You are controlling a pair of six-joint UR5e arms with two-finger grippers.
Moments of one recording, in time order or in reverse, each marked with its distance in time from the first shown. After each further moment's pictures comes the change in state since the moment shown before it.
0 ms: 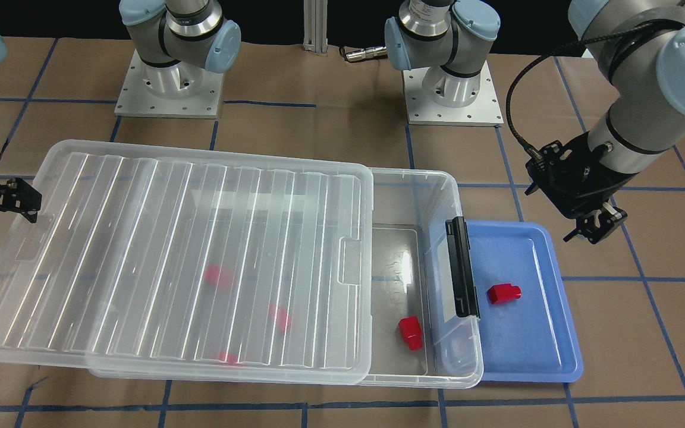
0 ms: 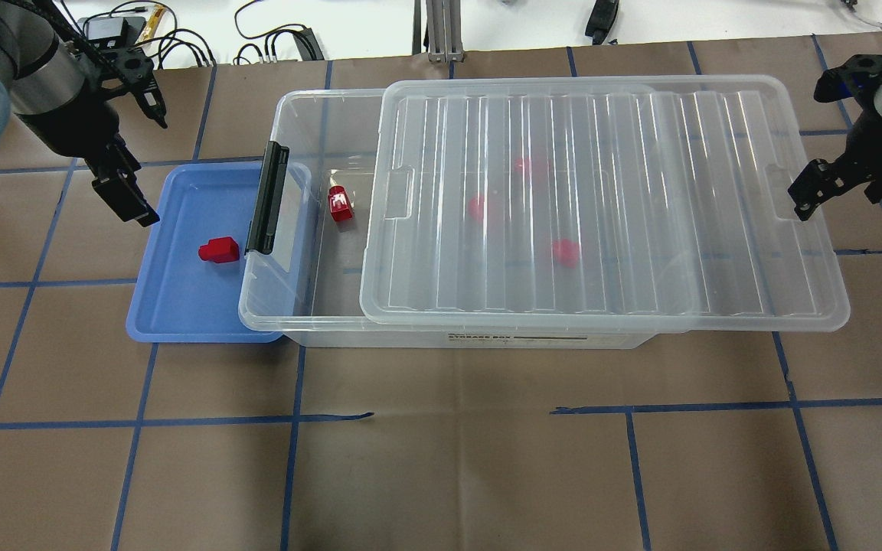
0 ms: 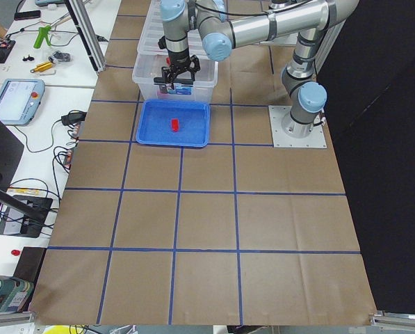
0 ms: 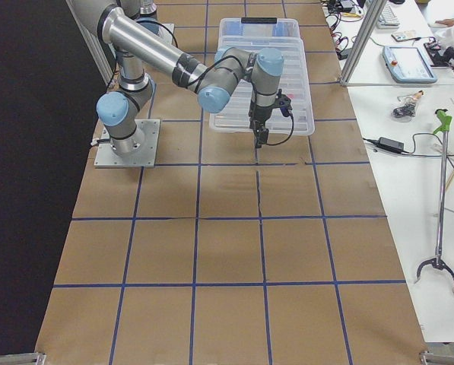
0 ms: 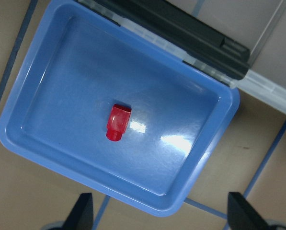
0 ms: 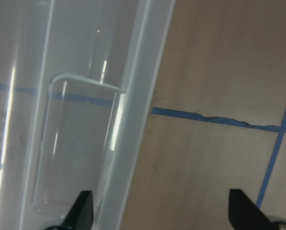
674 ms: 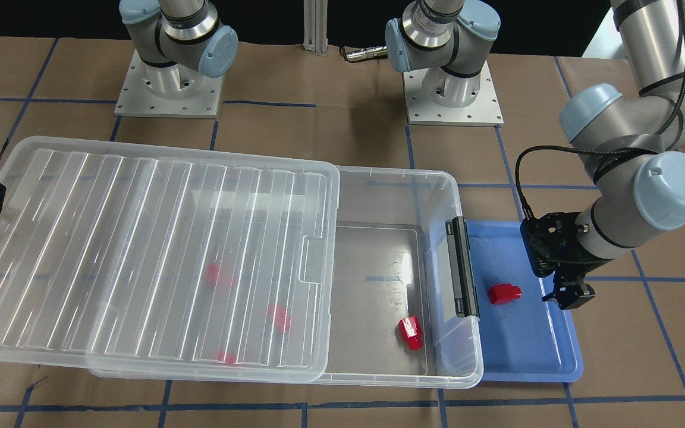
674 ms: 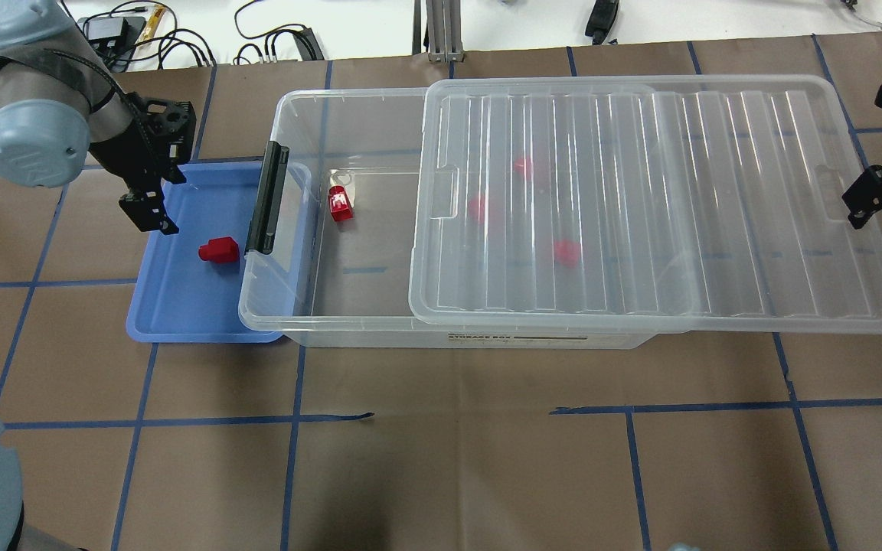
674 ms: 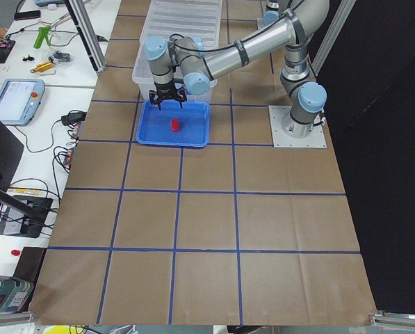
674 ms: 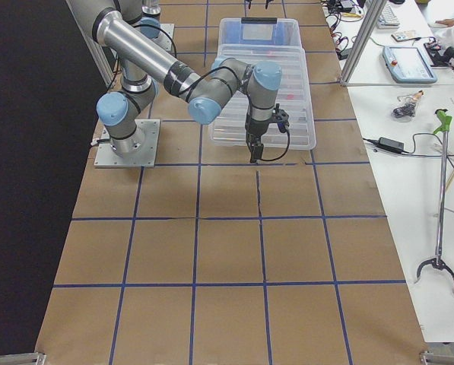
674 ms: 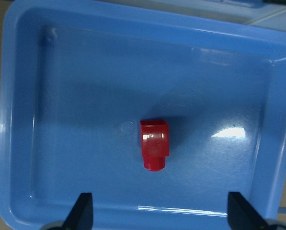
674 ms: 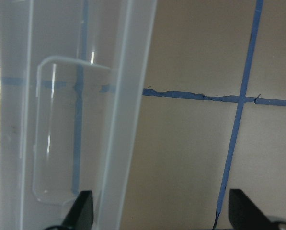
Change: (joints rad) left arm 0.019 -0.210 -0.029 0.221 -0.020 0.316; right arm -0.094 0.000 -0.002 -0.005 -0.042 -0.018
